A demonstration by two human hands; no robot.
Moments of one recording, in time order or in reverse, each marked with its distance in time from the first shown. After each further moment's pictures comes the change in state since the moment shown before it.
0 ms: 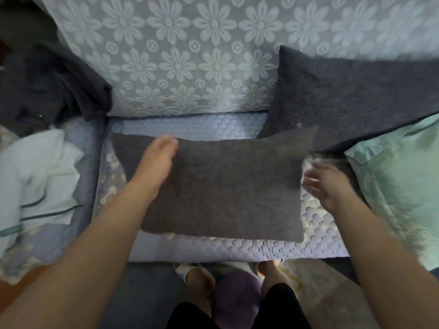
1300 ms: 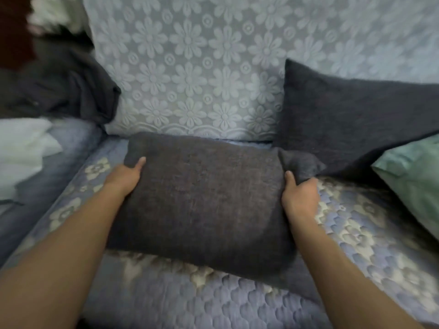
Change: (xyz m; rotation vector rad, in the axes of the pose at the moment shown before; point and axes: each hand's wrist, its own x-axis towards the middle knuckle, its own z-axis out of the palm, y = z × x) left_hand 0.129 -0.211 -0.030 0.440 0.407 0.064; right_hand 0.107 0.149 0.081 -0.282 0.403 -0.703
